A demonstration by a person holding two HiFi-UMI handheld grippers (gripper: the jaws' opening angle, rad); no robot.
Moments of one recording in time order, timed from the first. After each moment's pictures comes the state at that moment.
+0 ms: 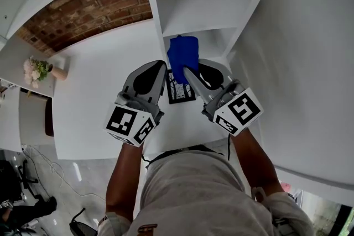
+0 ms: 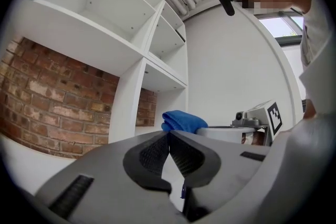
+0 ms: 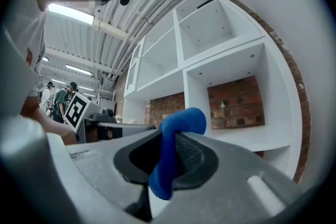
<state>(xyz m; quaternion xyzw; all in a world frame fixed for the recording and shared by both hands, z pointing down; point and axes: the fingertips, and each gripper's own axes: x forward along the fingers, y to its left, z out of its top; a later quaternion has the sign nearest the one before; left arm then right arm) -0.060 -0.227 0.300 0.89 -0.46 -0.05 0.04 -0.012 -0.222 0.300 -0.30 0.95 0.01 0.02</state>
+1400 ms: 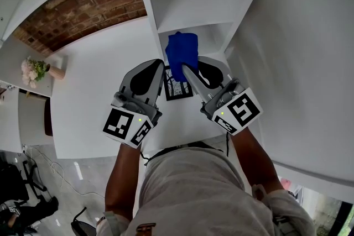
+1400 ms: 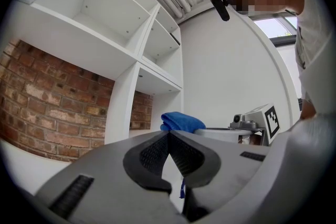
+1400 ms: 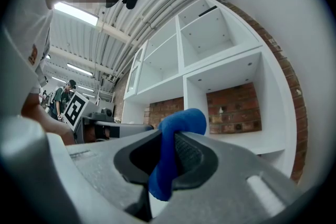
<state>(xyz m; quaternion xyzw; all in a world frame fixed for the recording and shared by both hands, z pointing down) -0.050 -0.217 0.291 0.89 -0.45 -0.06 0.02 -0.002 -0.216 0.295 -0.30 0.95 0.04 0.04</state>
